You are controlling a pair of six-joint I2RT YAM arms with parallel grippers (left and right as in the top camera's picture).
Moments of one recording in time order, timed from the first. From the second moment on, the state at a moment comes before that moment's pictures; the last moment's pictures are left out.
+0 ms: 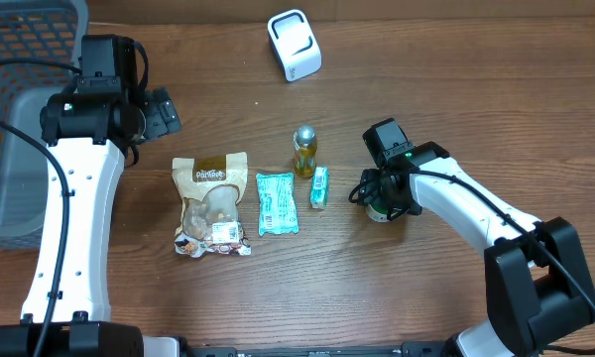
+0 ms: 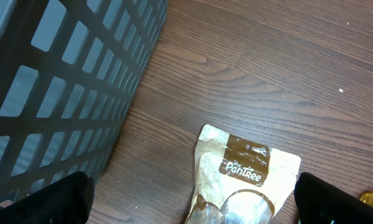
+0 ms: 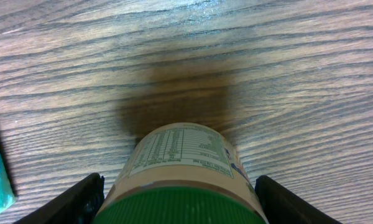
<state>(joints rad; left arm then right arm) 0.01 1.57 1.59 -1.10 -0.23 -0.35 0.39 1.73 1.07 -0.78 0.08 0.59</state>
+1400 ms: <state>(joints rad) 0.01 1.57 1.59 -1.10 -0.23 -0.35 0.39 1.73 1.05 -0.74 0.06 0.56</state>
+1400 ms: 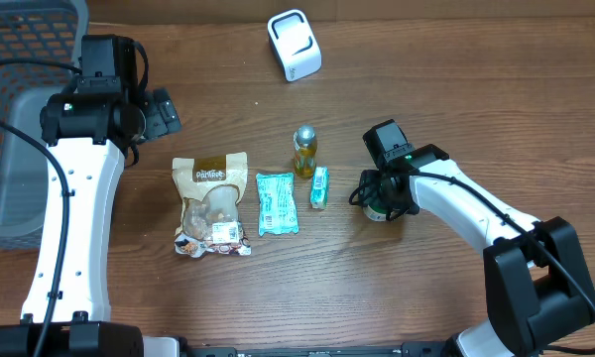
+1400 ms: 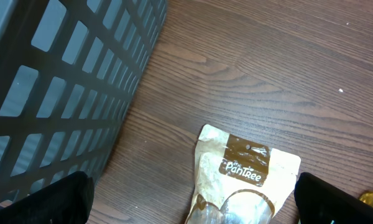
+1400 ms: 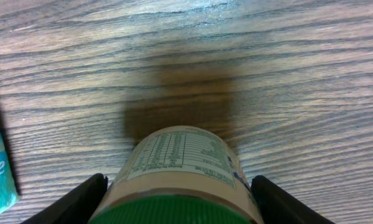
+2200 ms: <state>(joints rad) 0.01 1.57 1.59 -1.10 -0.23 -0.35 0.39 1.73 1.06 -0.76 0.05 0.56</state>
